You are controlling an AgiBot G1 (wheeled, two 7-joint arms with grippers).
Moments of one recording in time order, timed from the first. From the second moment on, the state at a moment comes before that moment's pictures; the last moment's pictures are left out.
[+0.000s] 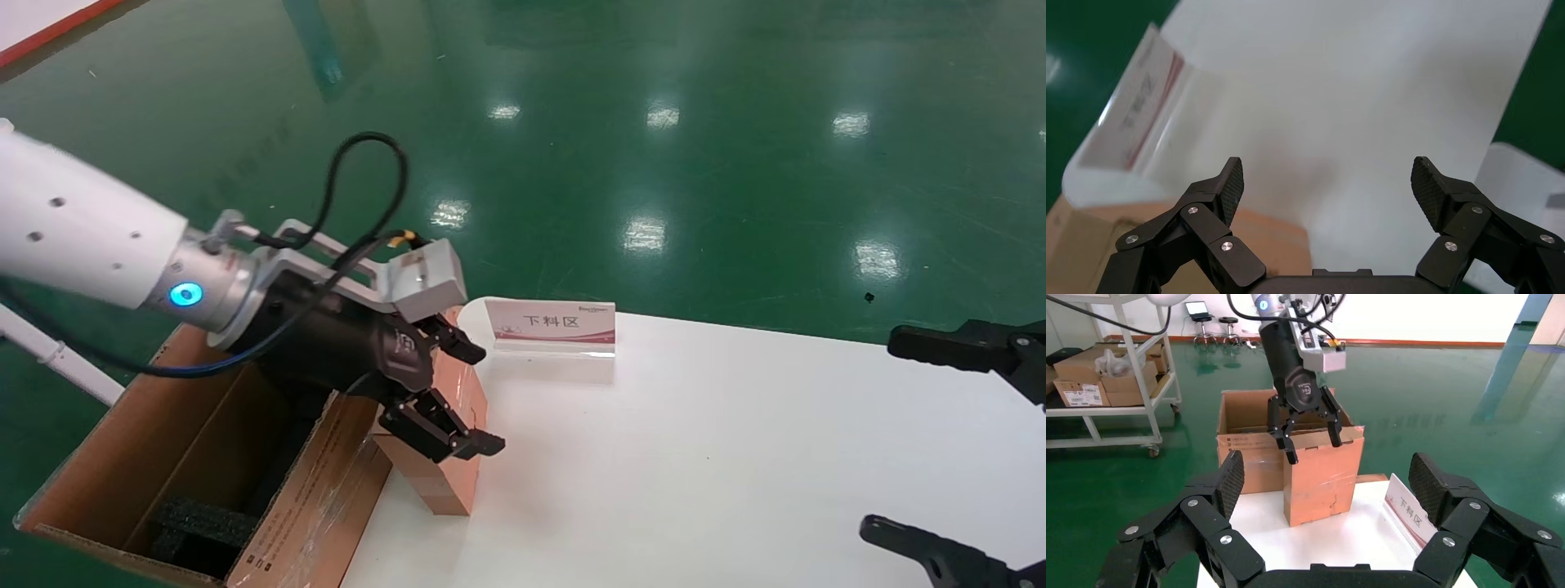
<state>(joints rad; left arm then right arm) -1.64 0.62 0.77 -1.35 1.43 1.58 -0.88 1.08 -0.61 -0.28 1.28 -0.73 -1.50 0.19</state>
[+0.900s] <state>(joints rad) -2.20 0.79 1.54 -1.36 1.43 1.58 -1.44 1.08 -0.61 -0.28 1.28 -0.73 -1.49 0.18</state>
